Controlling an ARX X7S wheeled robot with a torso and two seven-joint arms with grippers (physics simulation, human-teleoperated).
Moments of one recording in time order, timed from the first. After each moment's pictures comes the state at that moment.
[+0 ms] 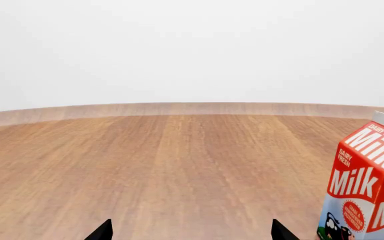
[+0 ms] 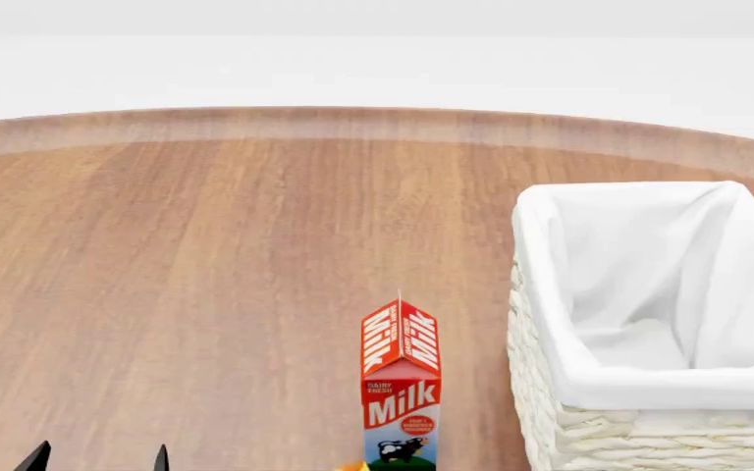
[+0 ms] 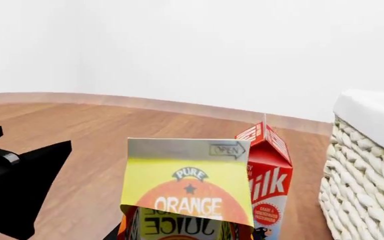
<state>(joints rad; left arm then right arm) -0.04 -0.25 0.31 -0.02 -0.25 0.05 -0.29 -0.05 0.25 -0.59 -0.09 0.11 -0.11 0.29</state>
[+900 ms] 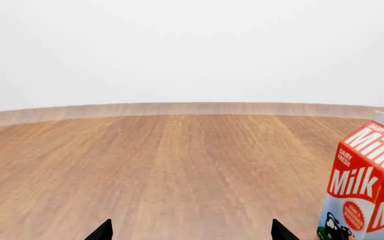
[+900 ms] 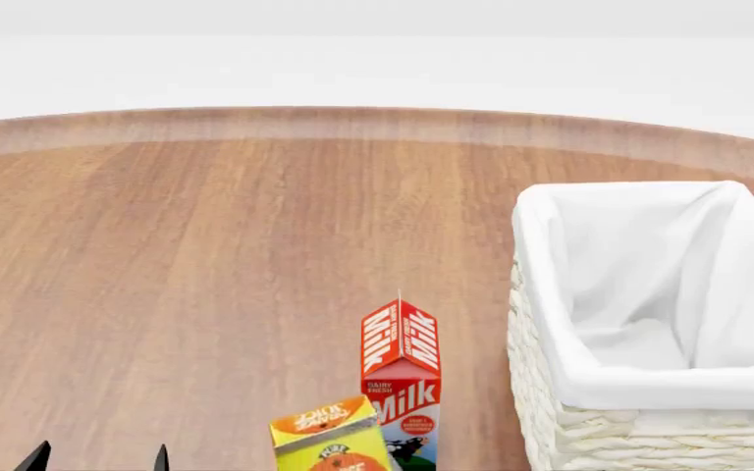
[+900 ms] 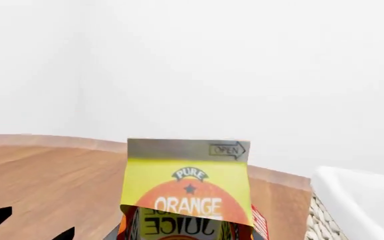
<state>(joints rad) -0.04 -0.26 0.32 -0.02 -0.26 0.06 -0.31 -0.06 0.32 -0.58 -0.48 0.07 0.11 0.35</state>
